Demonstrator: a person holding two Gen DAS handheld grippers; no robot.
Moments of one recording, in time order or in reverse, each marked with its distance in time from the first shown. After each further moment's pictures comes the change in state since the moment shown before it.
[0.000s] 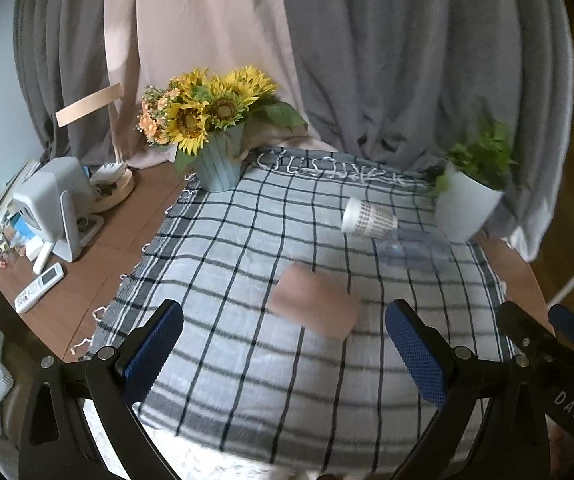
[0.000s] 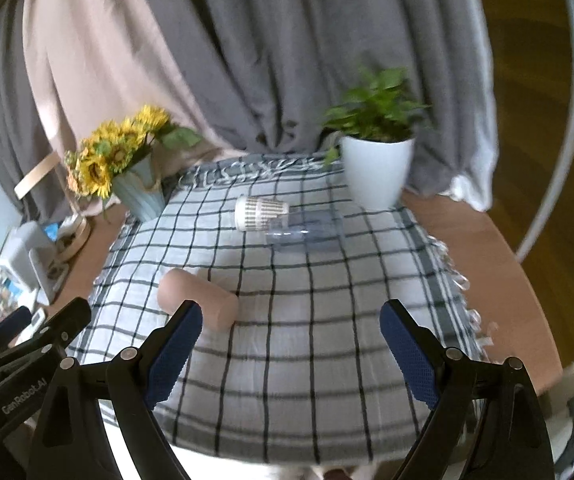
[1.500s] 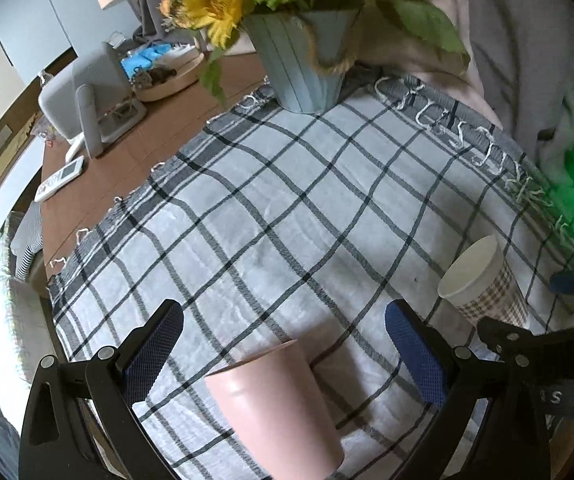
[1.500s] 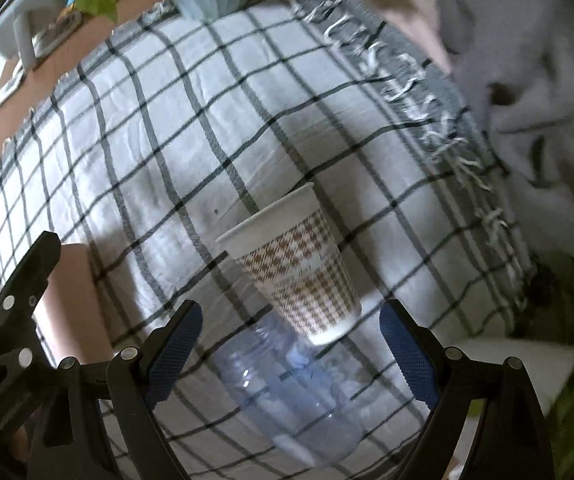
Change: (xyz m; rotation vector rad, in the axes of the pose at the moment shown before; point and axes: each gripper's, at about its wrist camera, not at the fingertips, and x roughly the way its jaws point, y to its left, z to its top) left arm 0.223 -0.026 0.074 -0.417 0.371 0.440; right arm 0.337 0.091 0.150 -0.940 0.722 0.212
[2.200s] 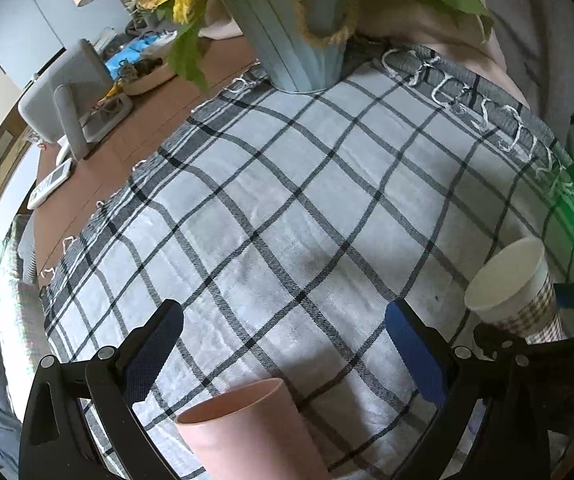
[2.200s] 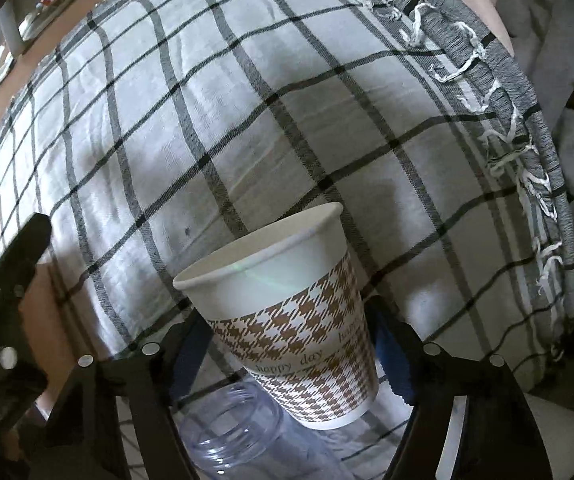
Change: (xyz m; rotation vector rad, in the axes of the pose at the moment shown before) left arm 0.044 -0.019 0.016 0.030 0.050 0.042; right arm 0.064 -0.009 0.032 -0.043 0.062 0.075
